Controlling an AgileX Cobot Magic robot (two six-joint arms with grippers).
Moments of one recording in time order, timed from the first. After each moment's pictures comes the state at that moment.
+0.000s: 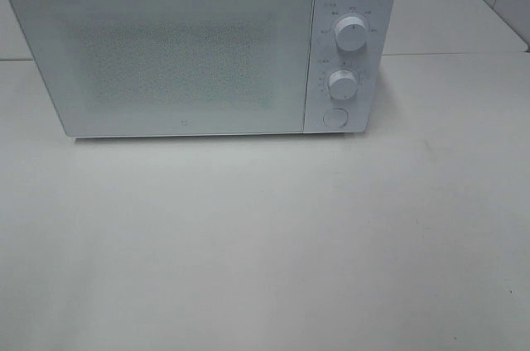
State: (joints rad) left arm 0.05 0.00 -0.52 -0.22 1.09 0.16; right arm 0.18 0.00 -0.50 -0.11 0.97 0.05
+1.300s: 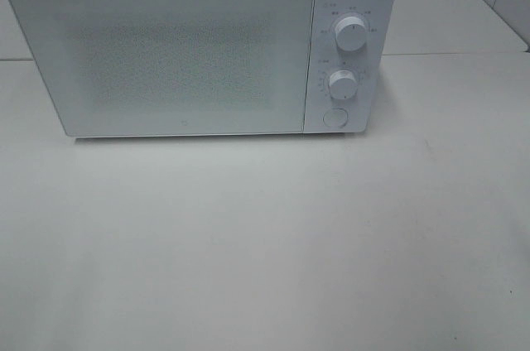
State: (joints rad) left arm 0.05 0.00 -0.52 -0.22 1.09 0.16; right arm 0.18 0.39 -0.45 -0.11 0.42 0.05
